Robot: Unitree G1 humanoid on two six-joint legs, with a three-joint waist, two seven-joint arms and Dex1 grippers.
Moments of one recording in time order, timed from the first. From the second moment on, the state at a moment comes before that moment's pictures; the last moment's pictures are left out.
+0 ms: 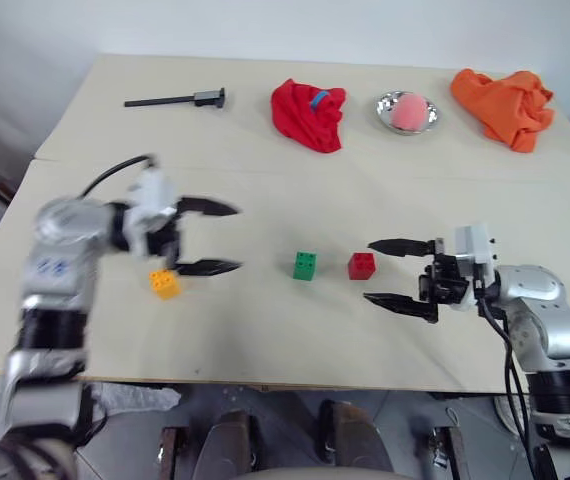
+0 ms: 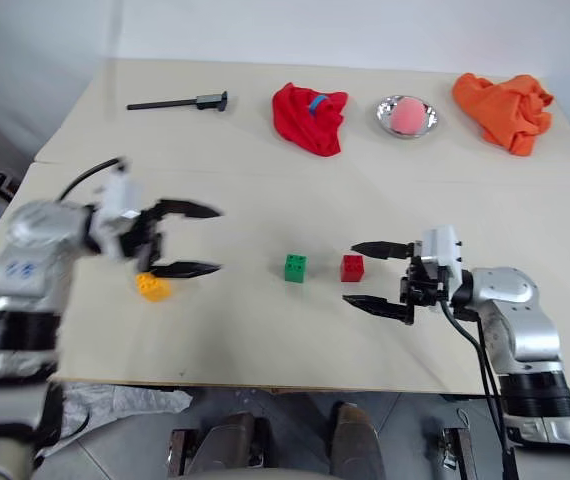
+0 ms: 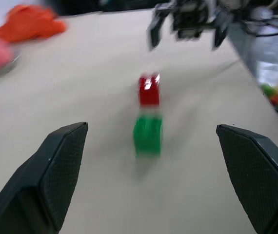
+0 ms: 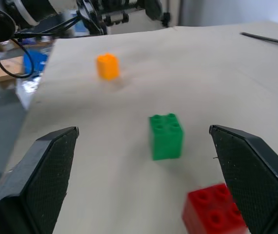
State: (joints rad) left arm -0.44 0.74 0.19 0.13 -0.39 0.14 -1.39; right arm -0.33 -0.63 -0.06 0.01 0.57 0.13 1.36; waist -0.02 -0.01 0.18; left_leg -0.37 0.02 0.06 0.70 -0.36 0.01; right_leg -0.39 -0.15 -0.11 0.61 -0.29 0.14
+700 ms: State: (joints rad) left arm 0.17 0.72 0.58 0.05 -0.51 0.13 -1.19; right arm -0.41 -0.61 0.00 0.05 0.55 0.05 1.44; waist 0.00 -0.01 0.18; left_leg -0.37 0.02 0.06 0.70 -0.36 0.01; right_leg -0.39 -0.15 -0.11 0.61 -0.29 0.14
